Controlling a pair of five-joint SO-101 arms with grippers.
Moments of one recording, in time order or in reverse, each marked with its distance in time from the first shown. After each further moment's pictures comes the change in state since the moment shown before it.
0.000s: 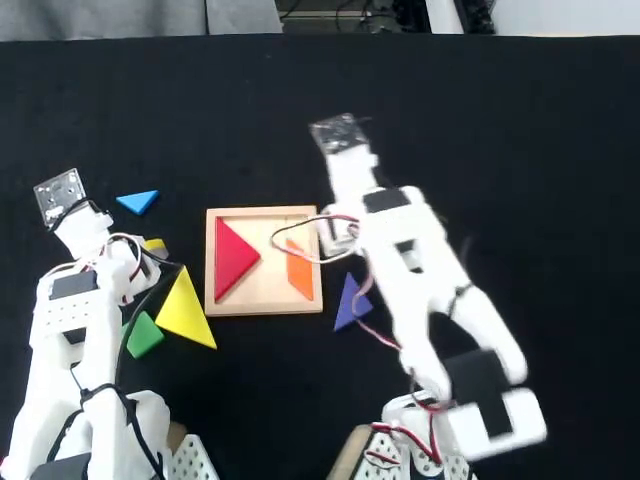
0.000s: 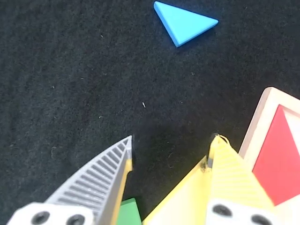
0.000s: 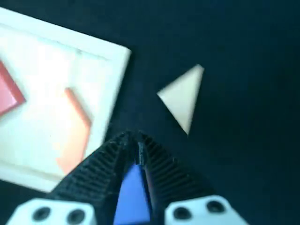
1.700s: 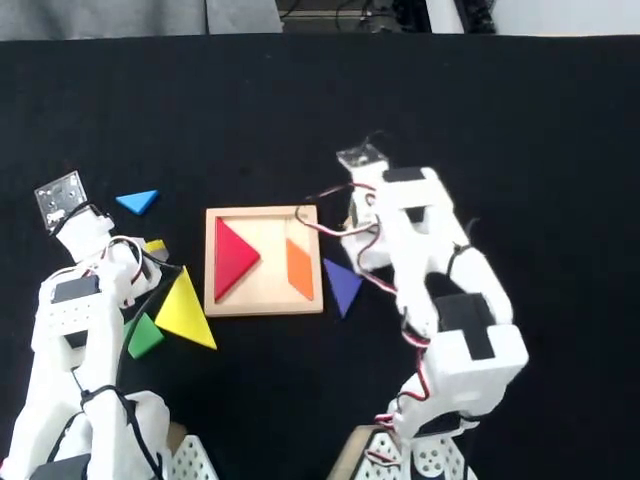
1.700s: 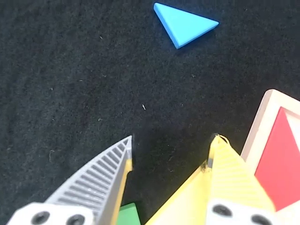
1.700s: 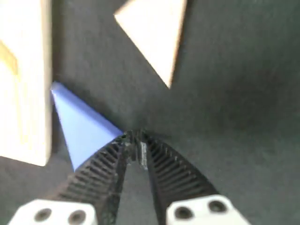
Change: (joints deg) left arm 0.0 0.0 2.1 -3.3 0.0; right arm 6.4 19.2 -11.6 16.5 7.6
